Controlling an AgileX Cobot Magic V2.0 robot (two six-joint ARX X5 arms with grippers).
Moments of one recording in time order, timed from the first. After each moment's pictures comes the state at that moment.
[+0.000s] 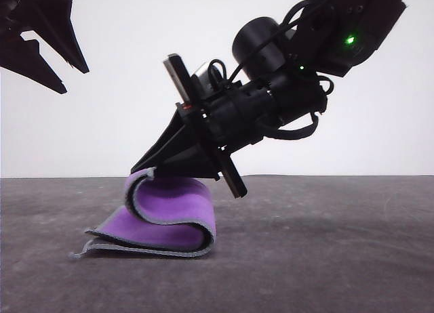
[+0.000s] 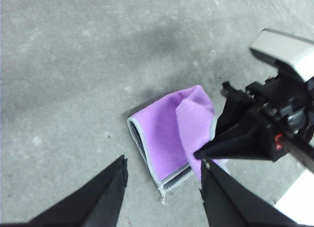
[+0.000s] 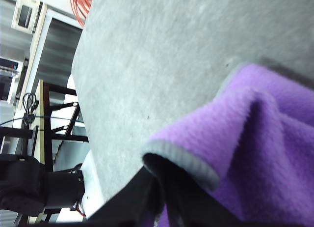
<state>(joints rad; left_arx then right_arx) -0.10 1.49 1.38 -1.01 0.58 0.17 0.64 1.87 1.03 0.18 -0.83 0.61</state>
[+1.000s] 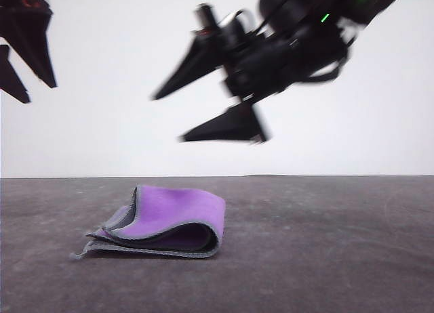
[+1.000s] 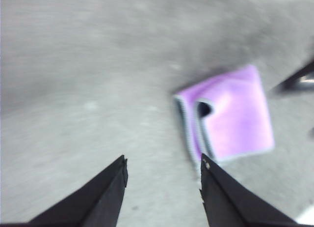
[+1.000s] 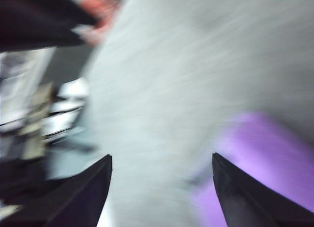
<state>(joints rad) -0.04 1.46 1.38 -1.08 0.42 0.16 0.51 1.67 1.10 -0.11 -0.76 0.39</state>
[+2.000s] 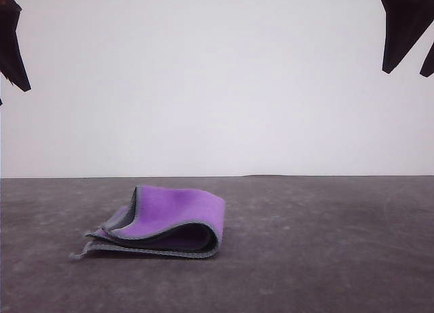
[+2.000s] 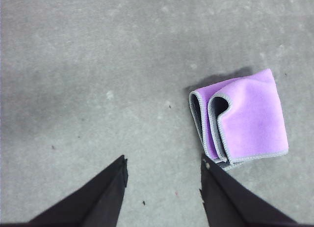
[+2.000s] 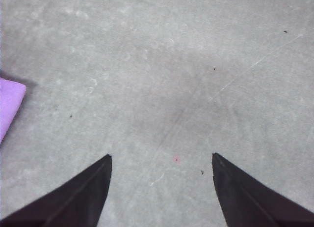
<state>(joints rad) 0.00 1.29 1.17 -0.95 0.42 0.13 0.22 1.16 1.10 -0.81 -0.10 -0.05</state>
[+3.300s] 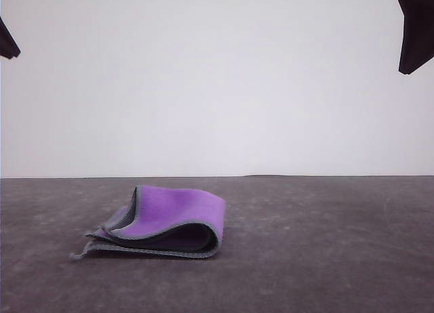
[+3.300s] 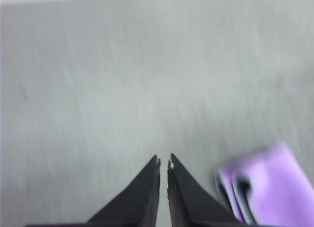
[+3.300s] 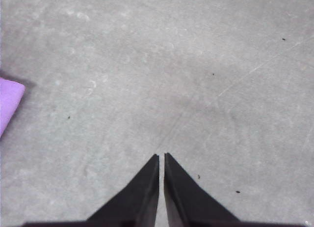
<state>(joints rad) 0.01 0.88 0.76 -0.31 0.36 0.08 0.22 1.16 1.10 -0.80 -0.10 -0.08</state>
